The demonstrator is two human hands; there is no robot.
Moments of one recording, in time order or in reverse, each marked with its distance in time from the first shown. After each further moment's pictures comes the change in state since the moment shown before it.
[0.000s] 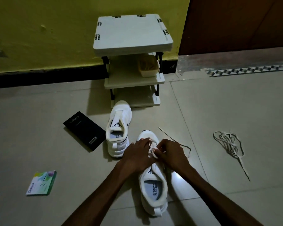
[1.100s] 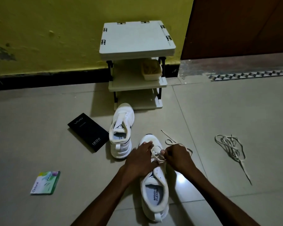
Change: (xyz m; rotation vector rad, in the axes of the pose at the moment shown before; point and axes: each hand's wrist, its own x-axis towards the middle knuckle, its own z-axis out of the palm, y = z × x) left_hand -0.013 0.007 0.000 -0.140 -0.042 -0.075; right_hand -0.012 -0.010 -0.017 -0.152 -0.070 0.028
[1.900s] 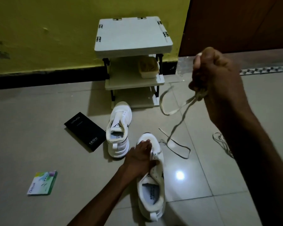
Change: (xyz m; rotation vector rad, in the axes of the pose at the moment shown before) left_hand -0.001 0.008 -0.002 0.088 -0.031 -0.035; right_hand -0.032 -0.087 -0.186 1.024 0.421 -0.445
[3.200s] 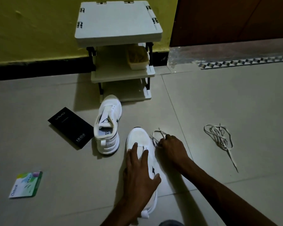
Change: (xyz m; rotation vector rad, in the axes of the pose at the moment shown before) left_hand -0.054 0.047 0.047 -0.238 0.359 -0.129; right_hand -0.079 0.258 -0.025 -1.452 -0.569 0.107
